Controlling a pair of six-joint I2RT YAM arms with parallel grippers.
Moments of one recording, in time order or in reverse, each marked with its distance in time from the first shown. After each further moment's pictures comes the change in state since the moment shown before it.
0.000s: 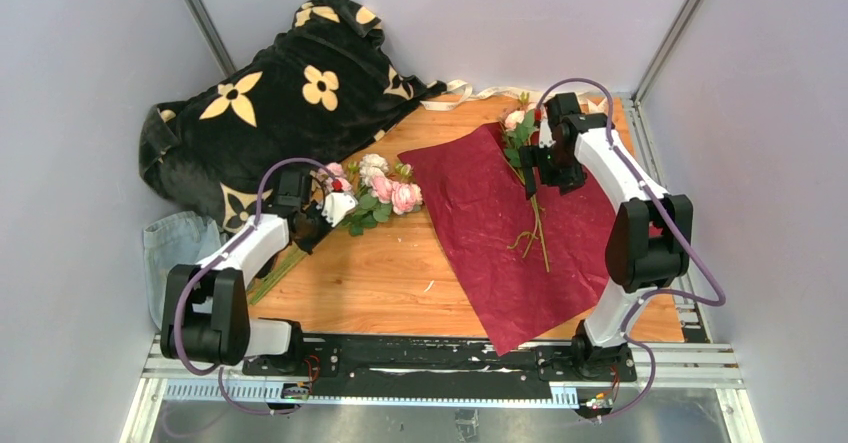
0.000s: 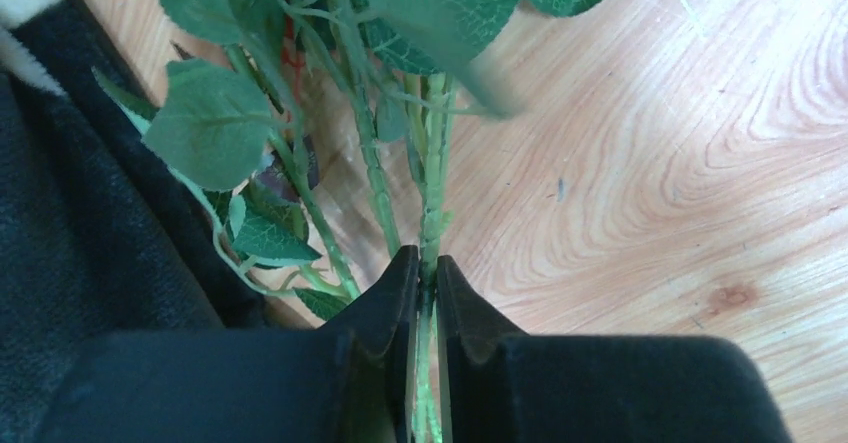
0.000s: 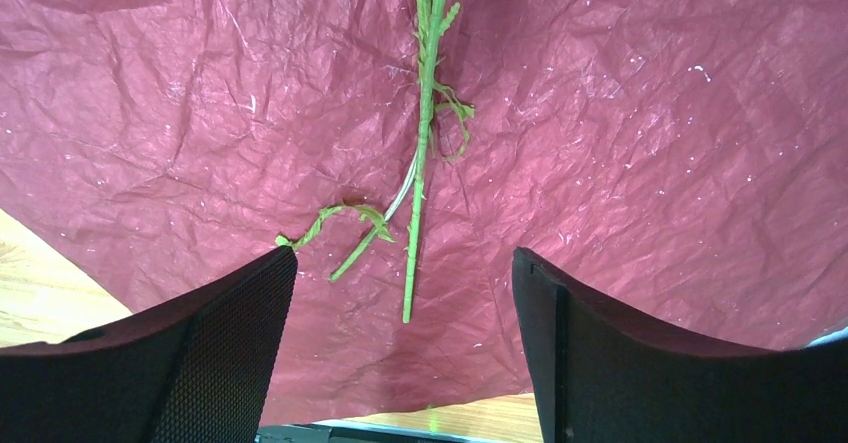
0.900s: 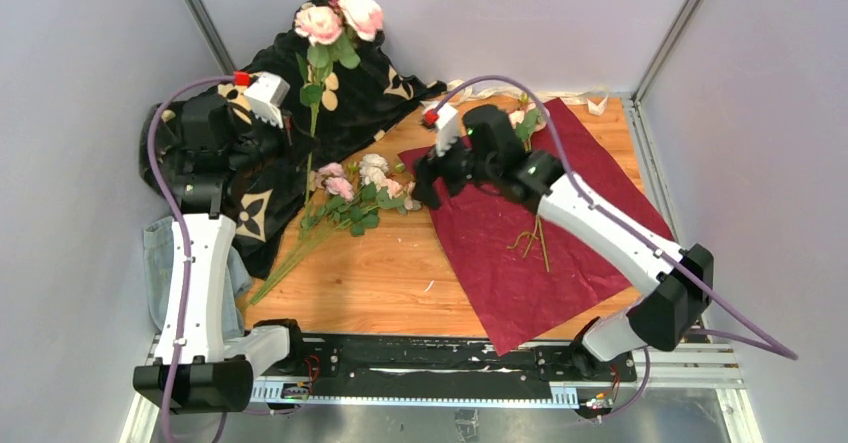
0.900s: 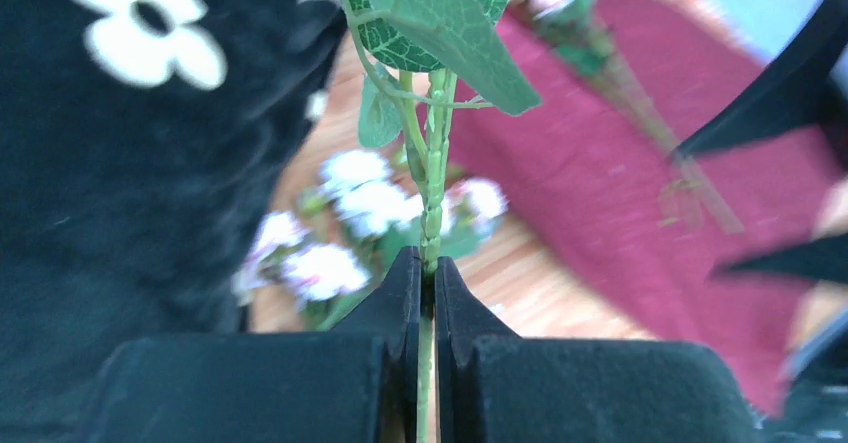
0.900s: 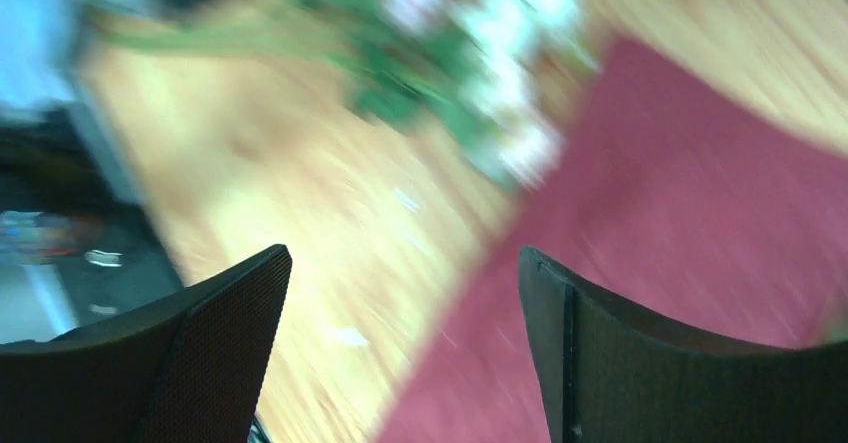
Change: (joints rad) left arm 0.149 -0.223 0.619 -0.154 0.446 -0.603; right arm 0.523 -0.264 -0.032 0.382 -0.168 -0.048
